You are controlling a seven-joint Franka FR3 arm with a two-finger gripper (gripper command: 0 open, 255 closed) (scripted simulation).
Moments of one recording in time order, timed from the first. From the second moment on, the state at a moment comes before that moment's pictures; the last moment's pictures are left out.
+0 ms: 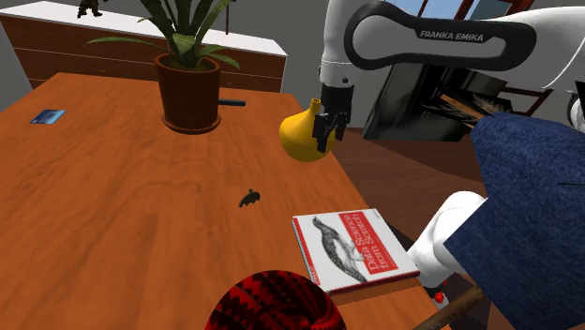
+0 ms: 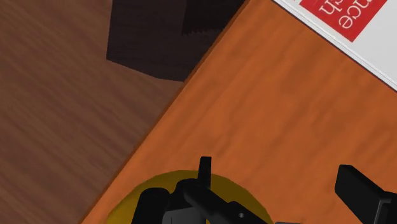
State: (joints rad) arm 0.09 -0.41 0.15 -2.15 0.05 1.55 0.13
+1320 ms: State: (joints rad) arm 0.26 0.34 0.31 -1.50 0.22 1.35 0.30
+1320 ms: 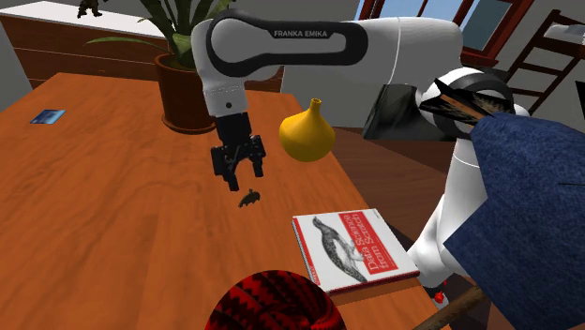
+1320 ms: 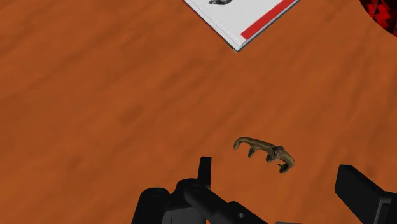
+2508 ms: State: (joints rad) arm 0.26 0.31 0.32 -1.61 0.24 1.44 0.29
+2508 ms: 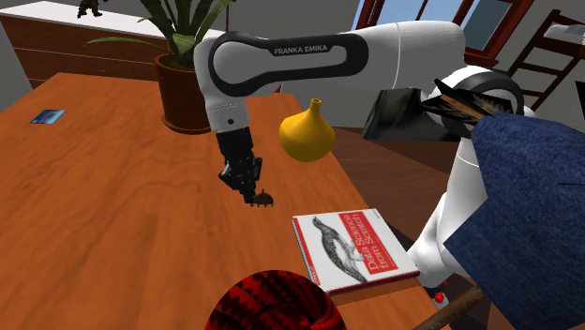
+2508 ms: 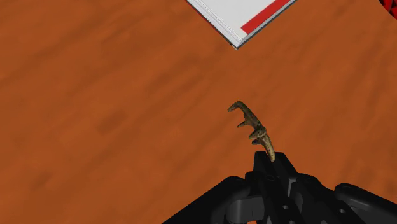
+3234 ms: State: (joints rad) arm 0.26 0.31 0.32 -1.56 0.24 1.38 0.31
